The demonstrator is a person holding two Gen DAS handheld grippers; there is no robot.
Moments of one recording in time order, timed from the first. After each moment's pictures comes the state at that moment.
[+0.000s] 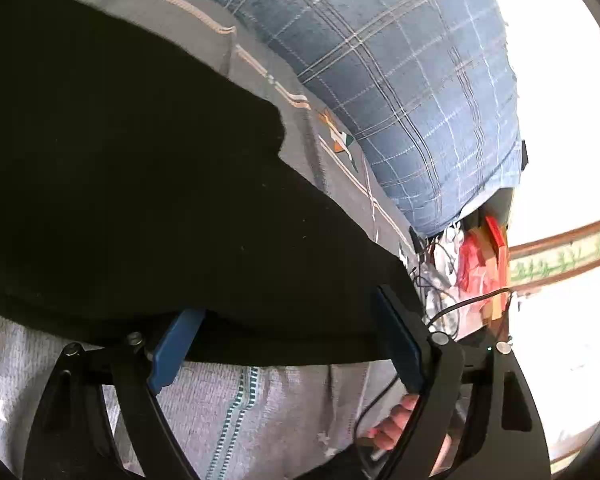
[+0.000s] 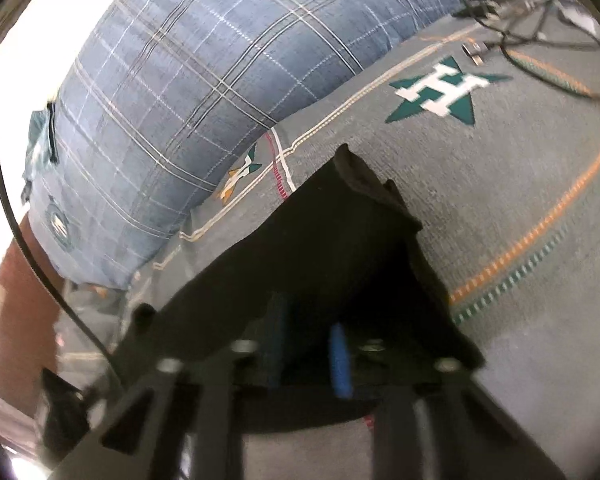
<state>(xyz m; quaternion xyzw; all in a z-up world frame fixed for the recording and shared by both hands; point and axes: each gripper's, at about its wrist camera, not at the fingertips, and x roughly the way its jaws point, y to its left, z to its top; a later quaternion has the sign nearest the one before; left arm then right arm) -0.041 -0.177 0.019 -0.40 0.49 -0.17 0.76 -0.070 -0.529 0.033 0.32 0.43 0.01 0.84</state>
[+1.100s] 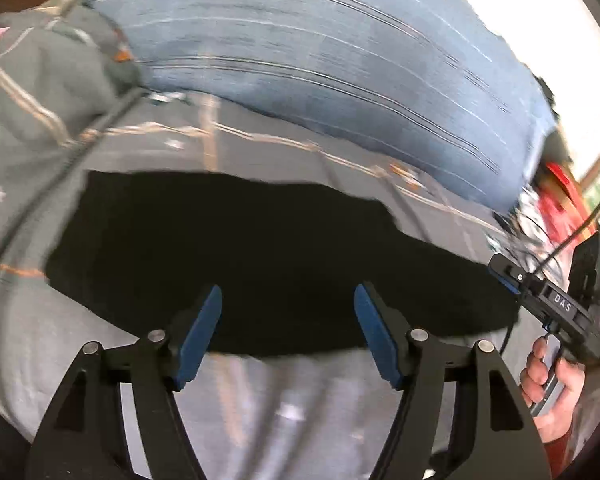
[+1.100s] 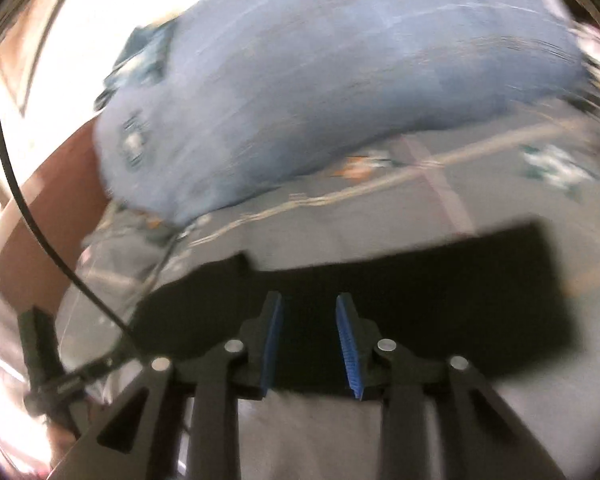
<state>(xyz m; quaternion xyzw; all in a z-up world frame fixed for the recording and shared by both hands) -0.081 -0.060 0.075 -0.17 0.44 -0.06 0.88 -0.065 -0.402 0.096 0.18 0.41 0.17 0.88</state>
